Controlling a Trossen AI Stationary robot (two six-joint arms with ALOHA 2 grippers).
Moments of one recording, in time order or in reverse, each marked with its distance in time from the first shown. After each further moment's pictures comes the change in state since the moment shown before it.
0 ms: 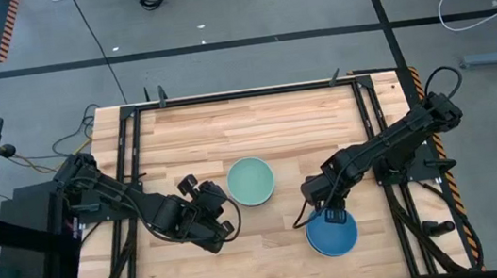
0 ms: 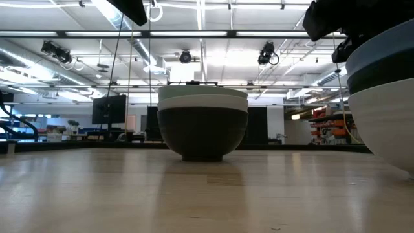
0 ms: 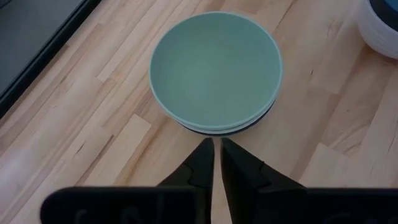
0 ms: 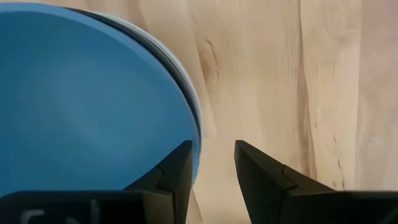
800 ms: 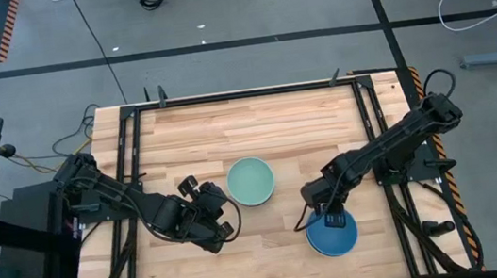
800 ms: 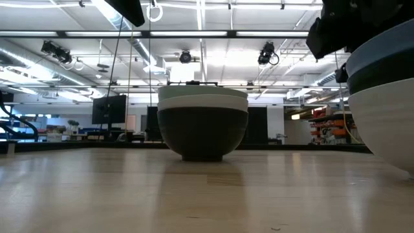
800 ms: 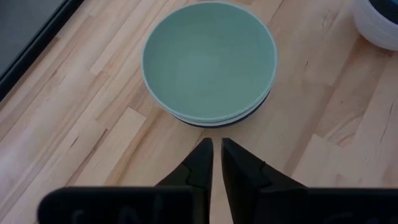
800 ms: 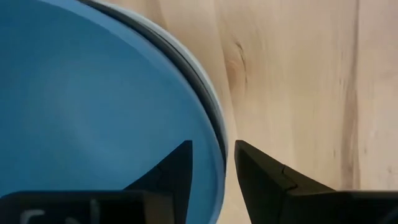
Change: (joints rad) left arm 0.000 0.000 0.000 0.000 0.037 0.002; right arm 0.000 0.000 -0.134 0.197 -0.072 -0.013
